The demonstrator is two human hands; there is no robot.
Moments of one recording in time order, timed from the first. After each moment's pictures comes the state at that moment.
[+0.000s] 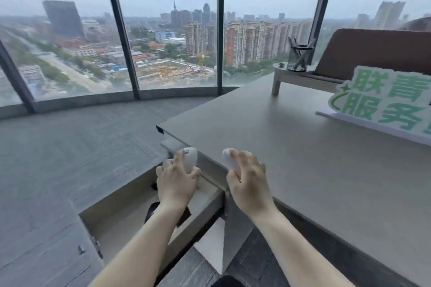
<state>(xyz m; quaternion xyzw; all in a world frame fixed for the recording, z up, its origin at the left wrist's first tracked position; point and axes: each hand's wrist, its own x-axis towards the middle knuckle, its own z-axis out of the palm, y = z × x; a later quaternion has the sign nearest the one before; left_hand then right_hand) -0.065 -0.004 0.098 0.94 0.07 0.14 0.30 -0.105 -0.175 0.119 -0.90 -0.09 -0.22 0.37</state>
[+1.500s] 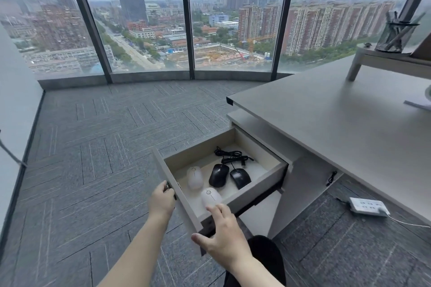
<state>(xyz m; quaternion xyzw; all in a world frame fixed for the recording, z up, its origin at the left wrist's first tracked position) -0.194 0.180 -0.004 0.73 0.33 0.06 0.59 -0.229 -0.004 -0.018 -0.91 -0.19 0.08 0.37</state>
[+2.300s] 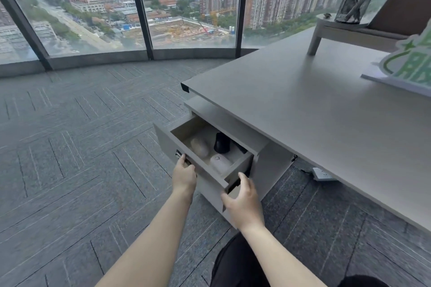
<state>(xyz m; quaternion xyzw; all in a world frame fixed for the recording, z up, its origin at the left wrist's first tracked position) -0.068 0.054 -0.019 0.67 0.25 -0.01 0.70 -0.133 -0.102 -0.029 -0.90 0.07 0.01 0.44</state>
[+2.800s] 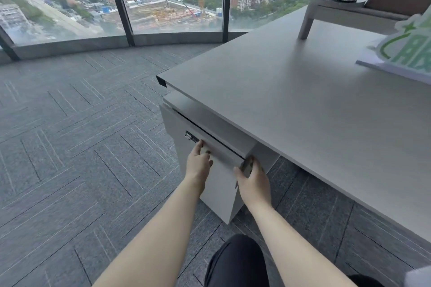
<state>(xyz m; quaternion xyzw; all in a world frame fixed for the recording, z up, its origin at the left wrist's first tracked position) -0.007 -0.014 -0.027 0.63 0.20 -0.07 0.75 -0.064 -0.153 -0.038 -0.86 0.17 -0.03 0.47</state>
